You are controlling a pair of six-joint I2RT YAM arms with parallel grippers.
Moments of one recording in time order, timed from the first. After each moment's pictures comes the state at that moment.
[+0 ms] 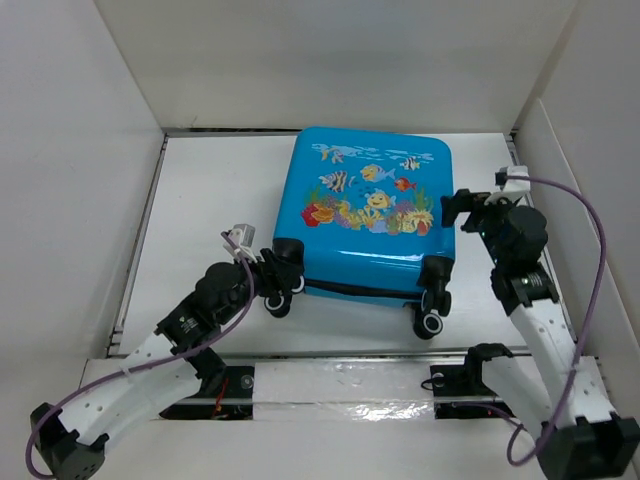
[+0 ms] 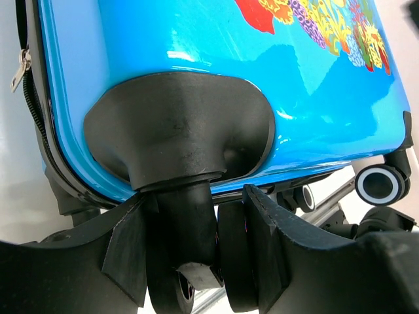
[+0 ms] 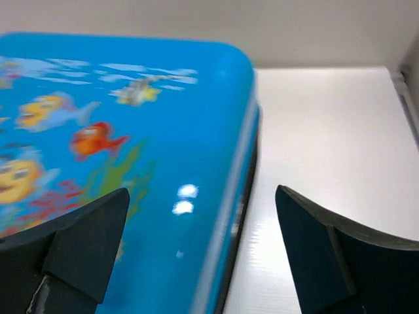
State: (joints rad) left arm -0.76 0.56 0.45 -0.18 -0.10 -0.72; right arm 0.18 0.75 0.72 -0.02 0.02 0.12
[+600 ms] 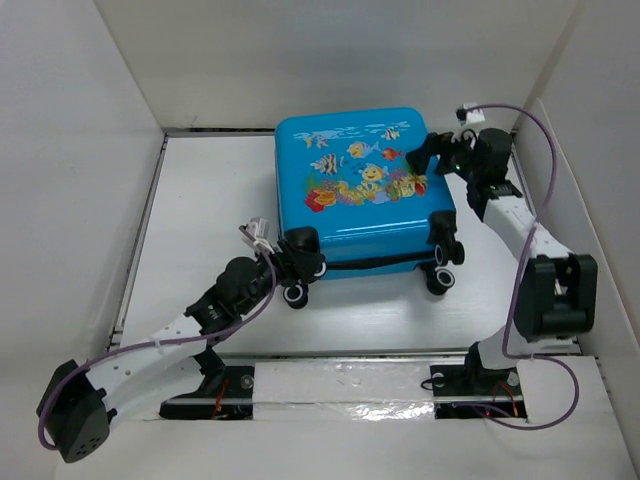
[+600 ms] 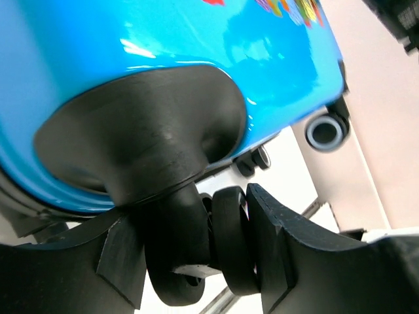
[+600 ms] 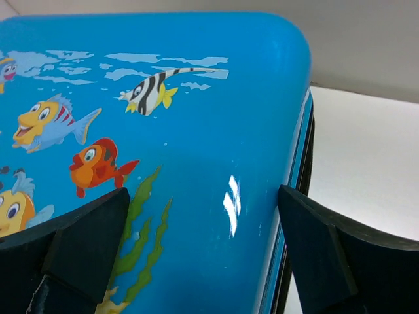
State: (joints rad) left arm -0.79 0.81 0.38 0.24 -0.08 -0.81; right arm 0.05 1.52 1.14 0.20 -0.45 0.15
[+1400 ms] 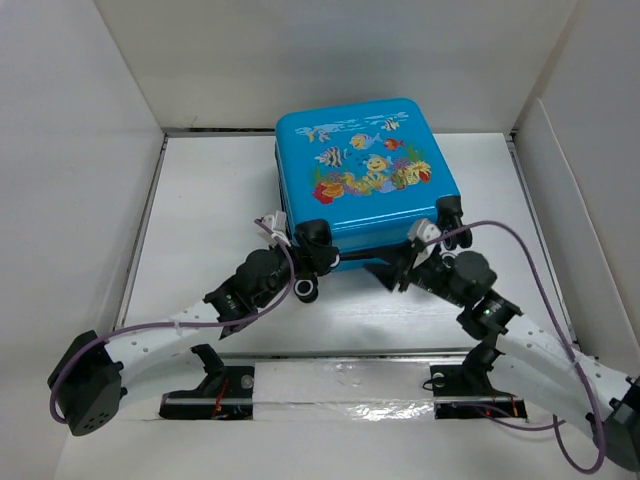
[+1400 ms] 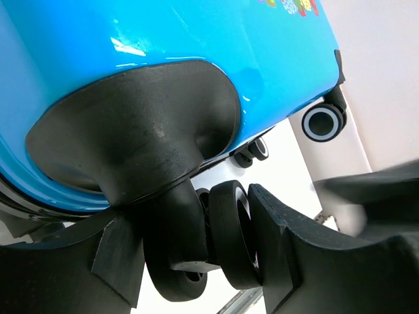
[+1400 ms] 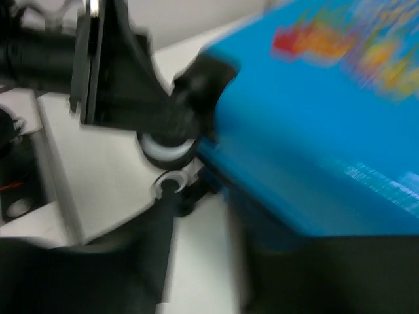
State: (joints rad) left arm -0.88 0.98 0.47 0.33 -0.21 -0.82; right arm 0.69 0.74 0.49 0.32 -0.29 0.07
